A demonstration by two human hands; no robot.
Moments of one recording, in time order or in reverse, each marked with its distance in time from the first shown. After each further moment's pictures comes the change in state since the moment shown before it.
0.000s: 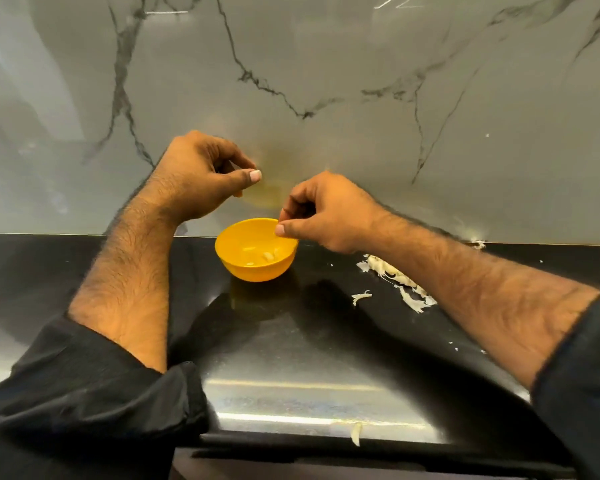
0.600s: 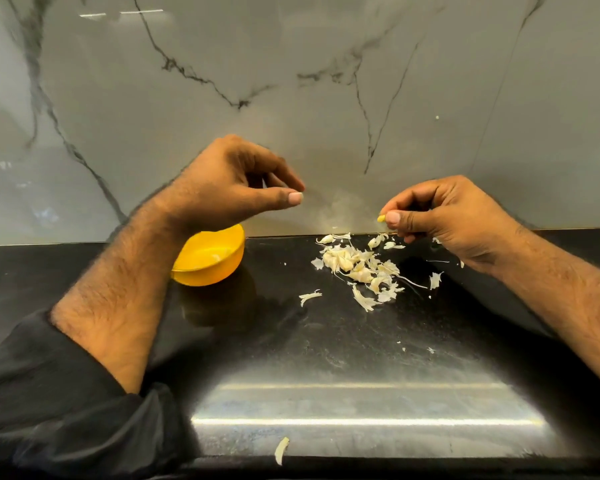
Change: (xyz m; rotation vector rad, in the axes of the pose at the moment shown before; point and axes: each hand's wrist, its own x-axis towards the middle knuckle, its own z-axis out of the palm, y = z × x) left_hand 0.003 0.067 0.071 -0.072 -0.291 0.291; right_hand -0.103 0.135 -0.093 0.478 0.234 0.216
